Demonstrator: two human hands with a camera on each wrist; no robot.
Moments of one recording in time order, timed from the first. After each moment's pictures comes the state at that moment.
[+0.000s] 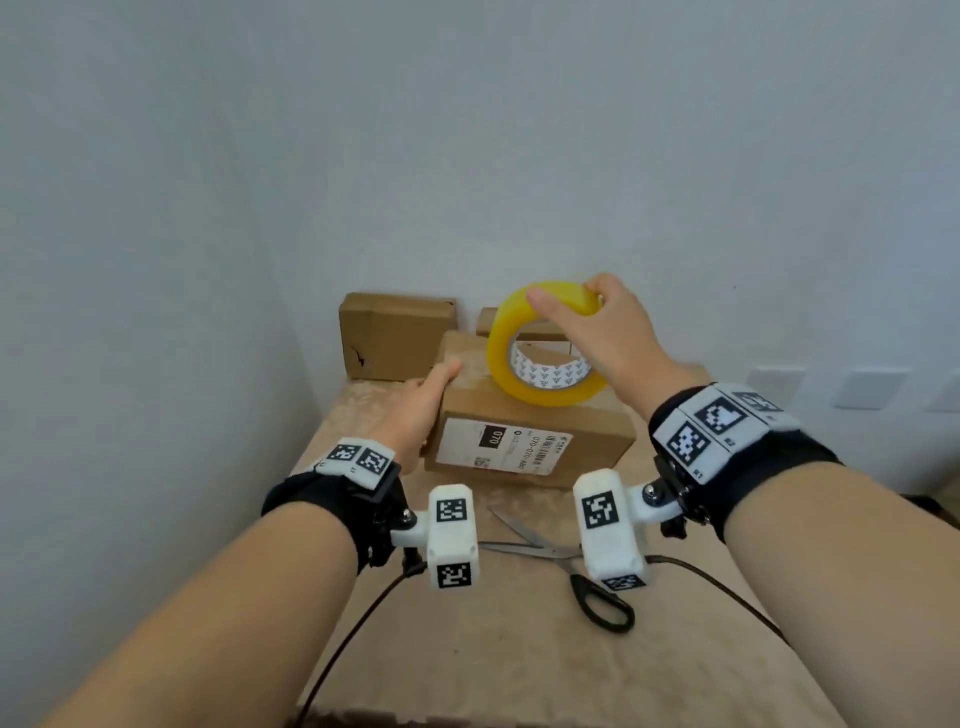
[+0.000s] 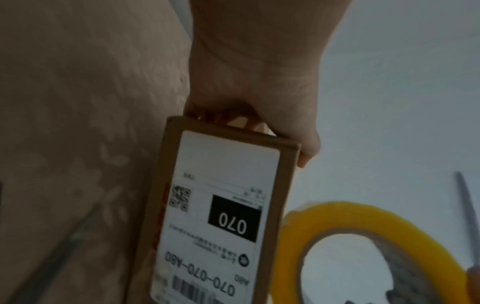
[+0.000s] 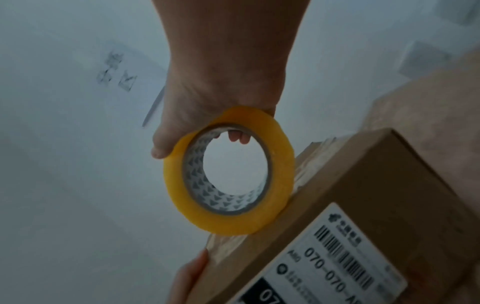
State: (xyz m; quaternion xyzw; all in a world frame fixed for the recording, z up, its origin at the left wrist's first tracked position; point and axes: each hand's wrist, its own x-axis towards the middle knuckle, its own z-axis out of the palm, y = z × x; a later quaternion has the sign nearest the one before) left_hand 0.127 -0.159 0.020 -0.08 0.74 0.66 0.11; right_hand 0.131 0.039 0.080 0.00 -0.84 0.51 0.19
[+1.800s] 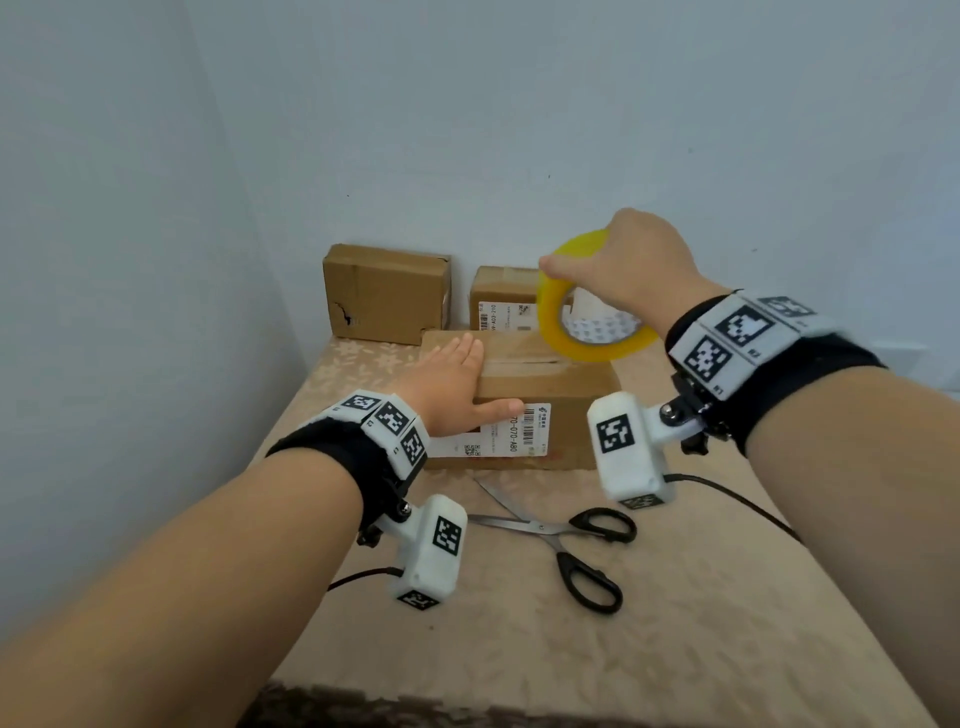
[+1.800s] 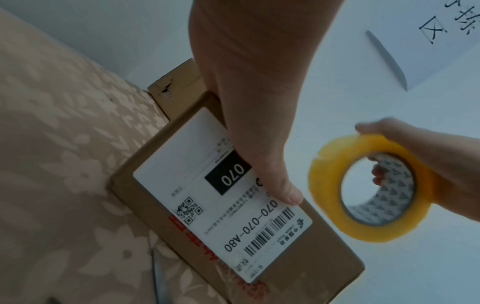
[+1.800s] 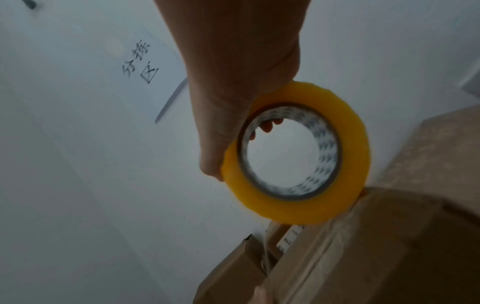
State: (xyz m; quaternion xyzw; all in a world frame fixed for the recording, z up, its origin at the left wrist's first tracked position) left_hand 0.110 -0.135 0.007 0.21 0.97 0.00 0.09; right_hand 0.100 0.061 0.100 -0.02 -0.97 0.17 0.19
